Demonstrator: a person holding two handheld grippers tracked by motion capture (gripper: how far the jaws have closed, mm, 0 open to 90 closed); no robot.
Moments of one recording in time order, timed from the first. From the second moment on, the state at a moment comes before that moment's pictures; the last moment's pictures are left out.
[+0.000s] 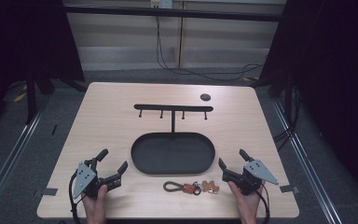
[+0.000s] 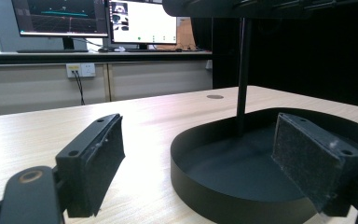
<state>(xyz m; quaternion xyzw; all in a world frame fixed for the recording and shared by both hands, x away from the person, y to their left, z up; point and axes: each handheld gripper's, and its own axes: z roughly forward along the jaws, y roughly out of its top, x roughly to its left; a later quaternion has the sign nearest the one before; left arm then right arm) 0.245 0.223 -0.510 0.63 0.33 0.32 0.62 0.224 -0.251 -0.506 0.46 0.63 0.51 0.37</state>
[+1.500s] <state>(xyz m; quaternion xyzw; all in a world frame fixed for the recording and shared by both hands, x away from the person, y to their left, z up) 0.245 0.222 -0.510 0.63 0.33 0.32 0.62 0.239 -0.210 -0.468 0.36 0.78 0.50 0.14</state>
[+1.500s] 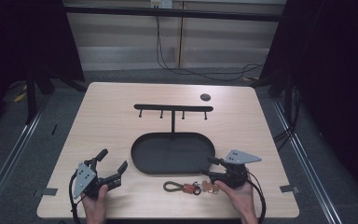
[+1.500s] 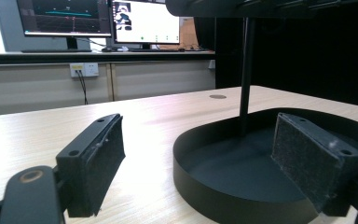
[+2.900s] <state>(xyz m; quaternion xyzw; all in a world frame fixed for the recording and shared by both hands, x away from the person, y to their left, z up) 0.245 0.222 -0.510 0.63 0.33 0.32 0.62 0.275 -0.117 -0.457 0.23 0.92 0.31 -0.02</state>
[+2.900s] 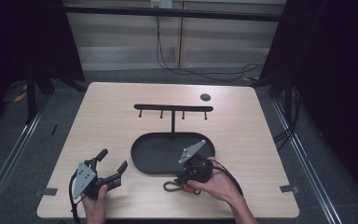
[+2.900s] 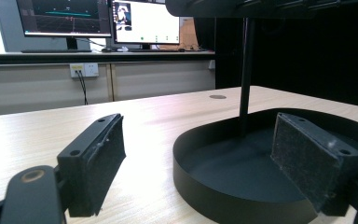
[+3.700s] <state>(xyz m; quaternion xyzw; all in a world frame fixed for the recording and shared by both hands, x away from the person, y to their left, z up) 0.245 0.222 -0.510 0.63 0.33 0.32 0.62 0.290 -0.083 -0.463 0.22 0.96 0.19 -0.06</state>
